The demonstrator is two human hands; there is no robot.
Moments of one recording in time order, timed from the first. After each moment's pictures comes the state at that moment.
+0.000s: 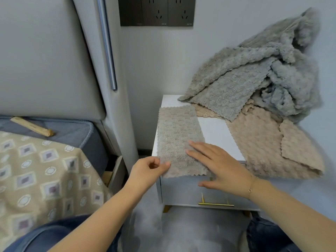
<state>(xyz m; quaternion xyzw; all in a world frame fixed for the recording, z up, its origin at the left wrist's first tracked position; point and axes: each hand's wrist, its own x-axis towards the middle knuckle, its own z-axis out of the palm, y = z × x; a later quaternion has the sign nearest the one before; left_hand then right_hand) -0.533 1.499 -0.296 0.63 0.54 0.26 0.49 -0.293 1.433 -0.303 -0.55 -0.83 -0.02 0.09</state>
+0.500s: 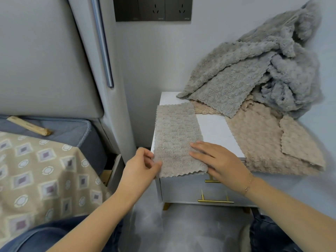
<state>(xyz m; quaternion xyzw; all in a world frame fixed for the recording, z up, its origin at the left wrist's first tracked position) -0.542 1.499 -0.299 0.69 0.55 0.29 0.37 -0.289 1.441 -0.320 -0.48 -0.83 -0.11 0.25</state>
